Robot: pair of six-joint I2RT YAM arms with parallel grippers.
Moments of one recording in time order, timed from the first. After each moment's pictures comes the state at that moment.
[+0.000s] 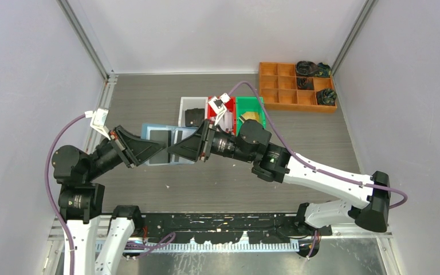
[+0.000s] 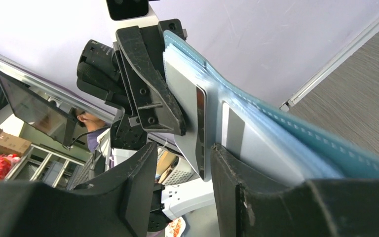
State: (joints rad) left arm -0.02 0.51 0.96 -0.27 0.96 -0.94; right arm 1.12 1.23 1.13 0.25 -0.19 0.96
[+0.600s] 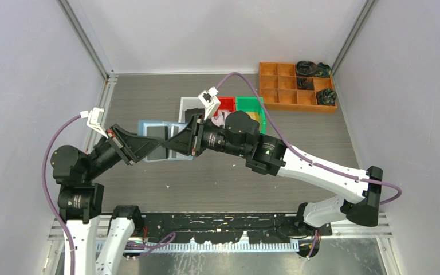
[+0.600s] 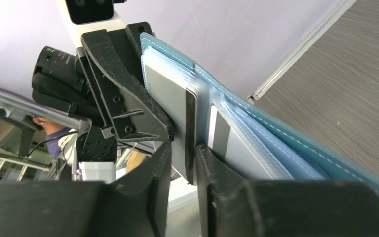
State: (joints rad) left arm -0.01 0.51 0.96 -0.28 0.91 -0.93; right arm 1.15 1.33 1.33 0.01 -0.13 0.87
